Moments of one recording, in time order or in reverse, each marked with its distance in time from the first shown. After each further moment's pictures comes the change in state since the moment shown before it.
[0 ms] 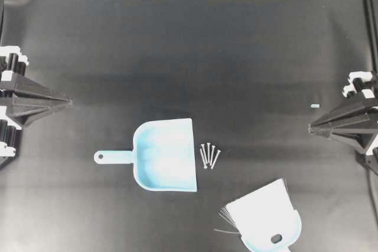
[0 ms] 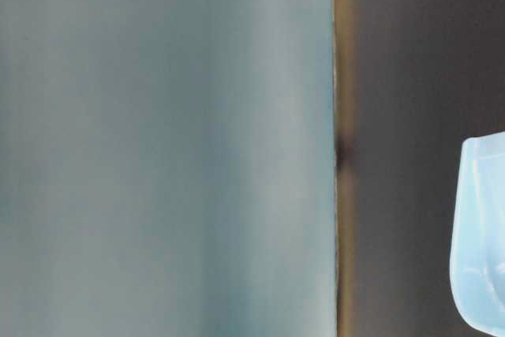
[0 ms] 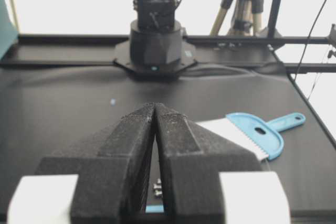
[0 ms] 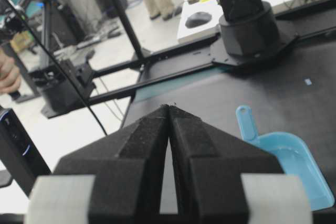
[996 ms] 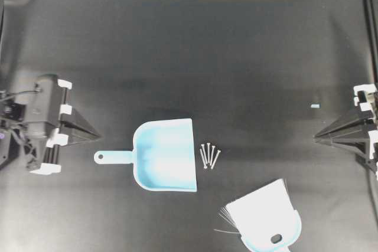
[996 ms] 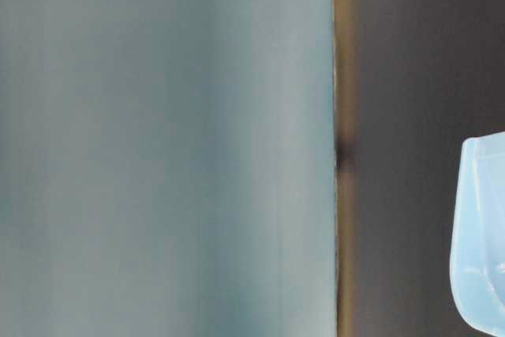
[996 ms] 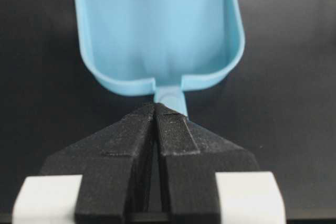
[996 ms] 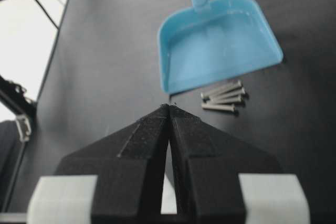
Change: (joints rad) left arm -0.060 0.397 -0.158 0.038 0.528 -0.077; right arm 0.000 -0.166 0.155 0.002 0.336 0.000
